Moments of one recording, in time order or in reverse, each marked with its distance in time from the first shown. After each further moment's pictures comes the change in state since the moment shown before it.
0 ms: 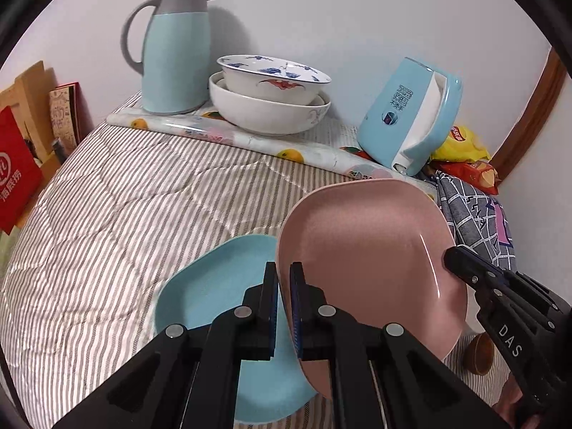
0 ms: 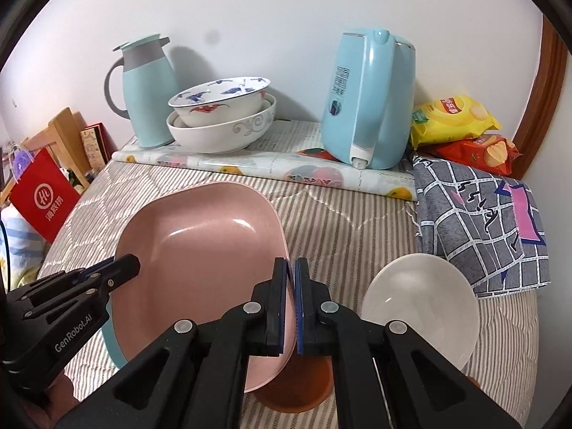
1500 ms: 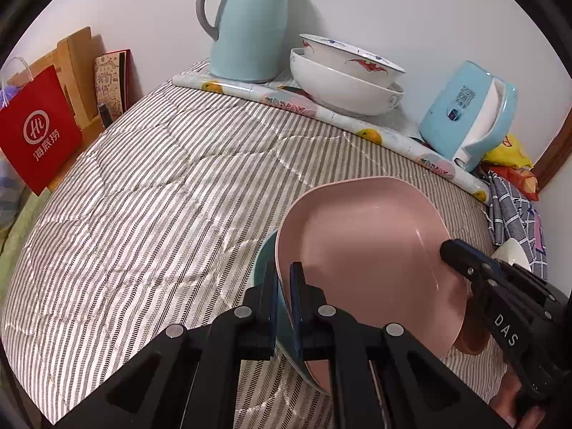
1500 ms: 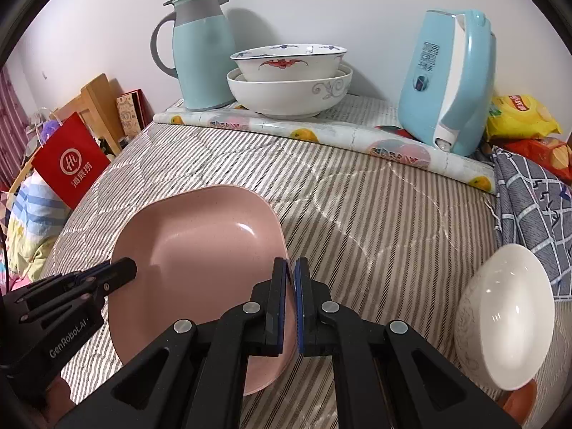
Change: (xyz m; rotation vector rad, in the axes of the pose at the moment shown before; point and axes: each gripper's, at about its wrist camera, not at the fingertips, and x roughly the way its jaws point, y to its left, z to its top) left arm 0.006 0.062 -0.032 -0.098 0.035 0.134; right arm 0.044 0.061 -0.018 -0.091 0.062 0.131
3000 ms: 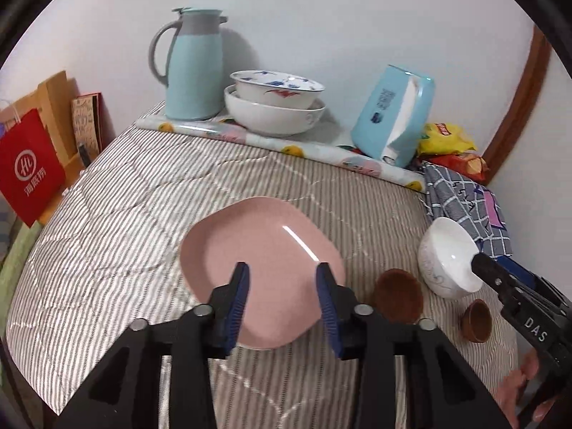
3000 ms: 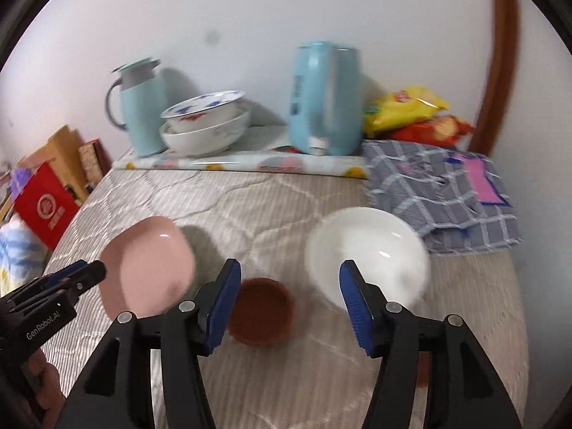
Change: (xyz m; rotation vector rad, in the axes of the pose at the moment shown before) left arm -0.070 -0.069 -0.026 0.116 -0.110 -0.095; right arm -0.117 -0.085 -0.046 0.177 -0.123 -0.177
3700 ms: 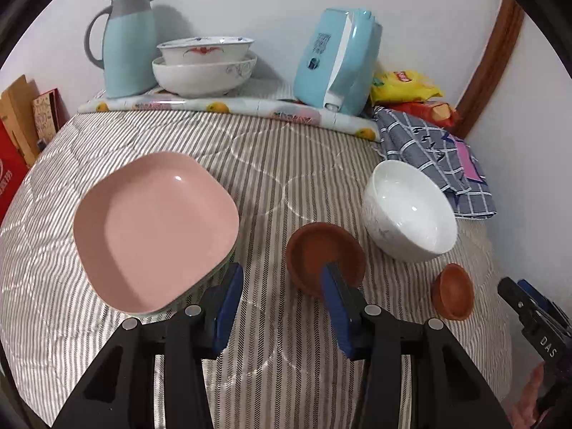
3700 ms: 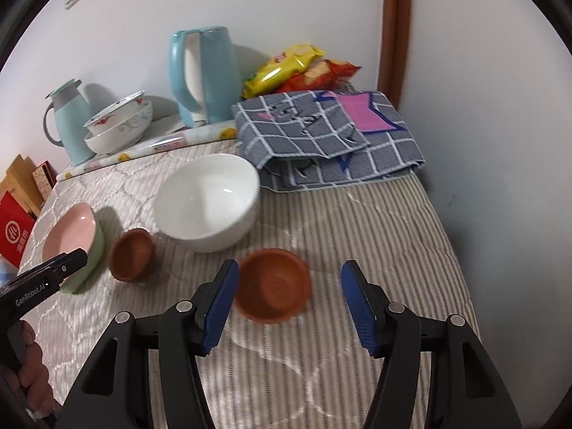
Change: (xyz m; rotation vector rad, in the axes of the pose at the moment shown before) left arm 0.038 -0.081 -0.036 0.064 0.114 -0.053; right arm -0.025 -0.127 -0.062 0.165 0.057 -0.150
